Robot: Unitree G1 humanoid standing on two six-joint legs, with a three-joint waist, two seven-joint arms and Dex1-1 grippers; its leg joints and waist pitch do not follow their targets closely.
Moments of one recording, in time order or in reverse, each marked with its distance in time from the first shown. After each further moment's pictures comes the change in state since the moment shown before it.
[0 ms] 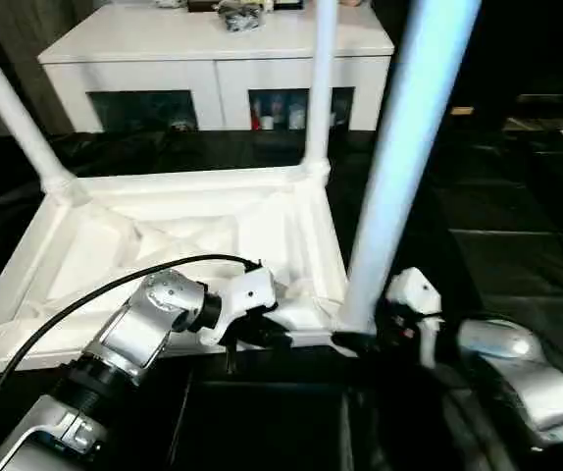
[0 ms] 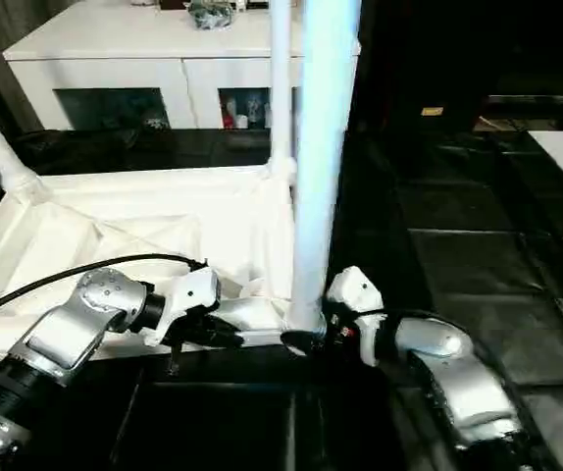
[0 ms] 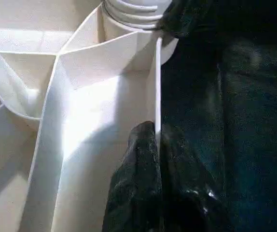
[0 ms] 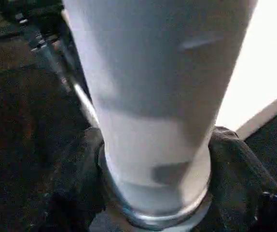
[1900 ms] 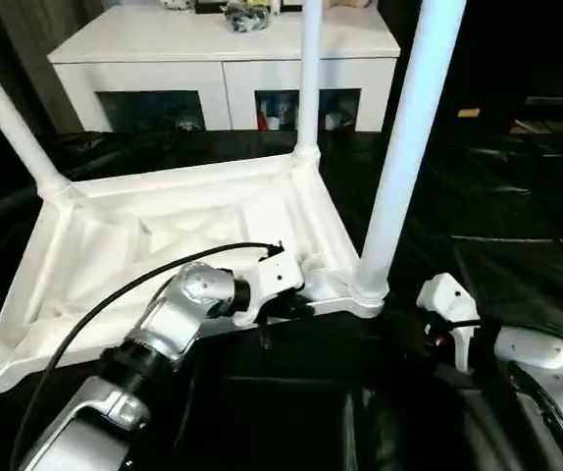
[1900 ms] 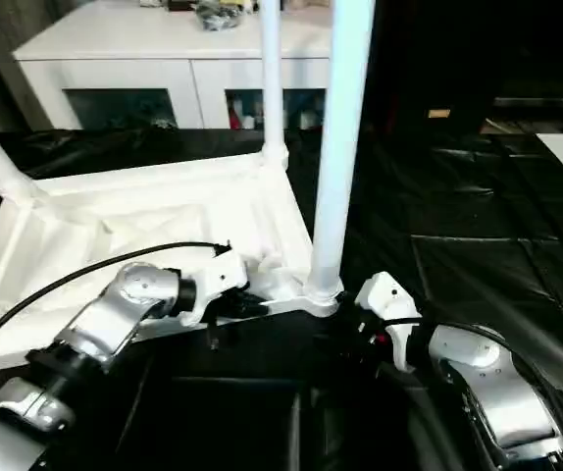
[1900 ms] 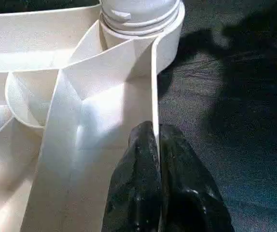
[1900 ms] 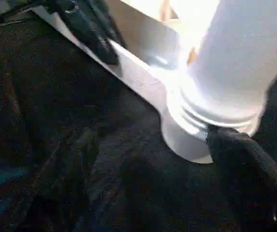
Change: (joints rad) left arm -0.092 -0.159 0.007 0.201 0.070 -0.153 0.174; right arm 0.109 -0.161 -0.047 -0.147 -0.009 0.026 0.049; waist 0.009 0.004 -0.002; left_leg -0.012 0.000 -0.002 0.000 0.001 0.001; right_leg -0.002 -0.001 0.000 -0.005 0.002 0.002
